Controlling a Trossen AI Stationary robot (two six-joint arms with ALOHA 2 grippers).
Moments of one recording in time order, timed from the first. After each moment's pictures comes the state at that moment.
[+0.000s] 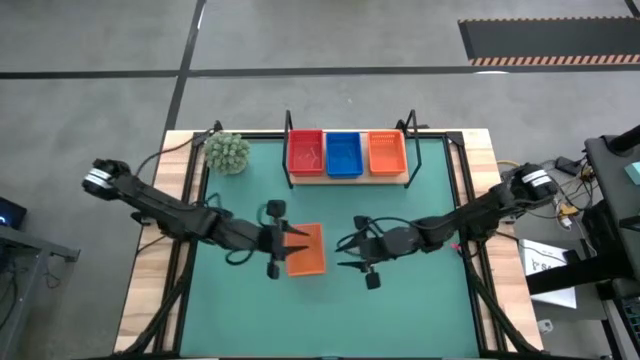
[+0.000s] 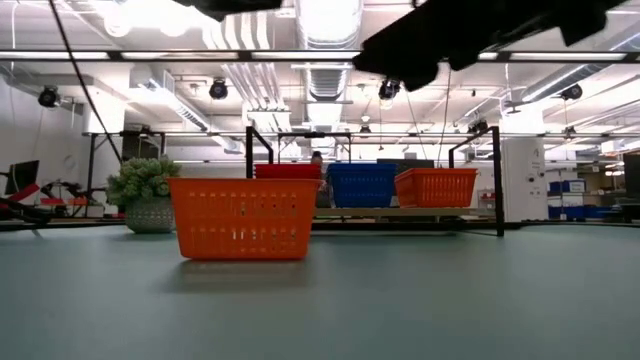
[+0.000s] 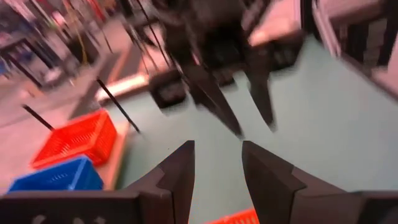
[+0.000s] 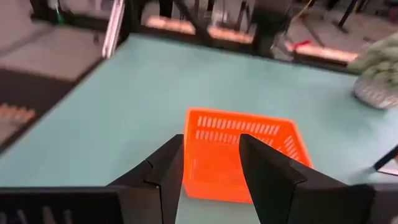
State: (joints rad) left arm -0.37 1.25 0.85 0.07 -0.41 0.20; right arm 0.33 1.53 0.74 0.46 0.16 -0.06
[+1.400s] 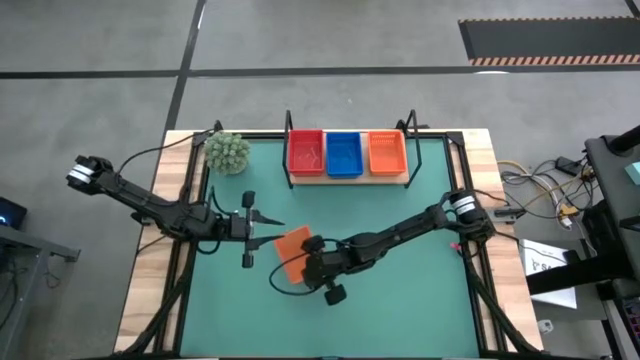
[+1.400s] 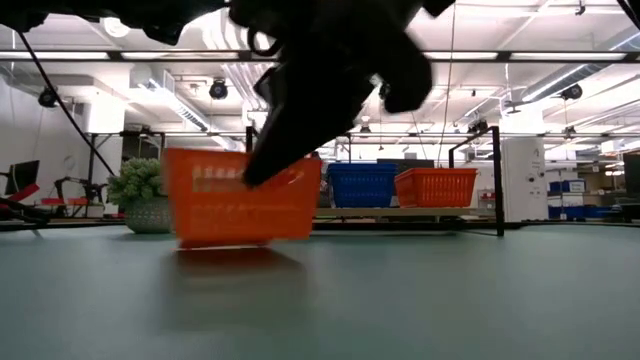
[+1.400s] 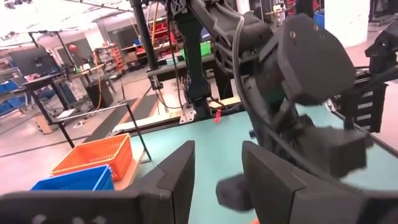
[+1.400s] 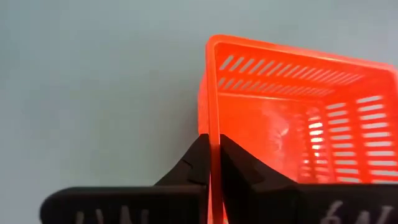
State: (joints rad) left arm -0.37 0.91 0.44 0.46 -0.40 0.22; right arm 0.29 2.10 1.56 -0.39 0.05 -0.21
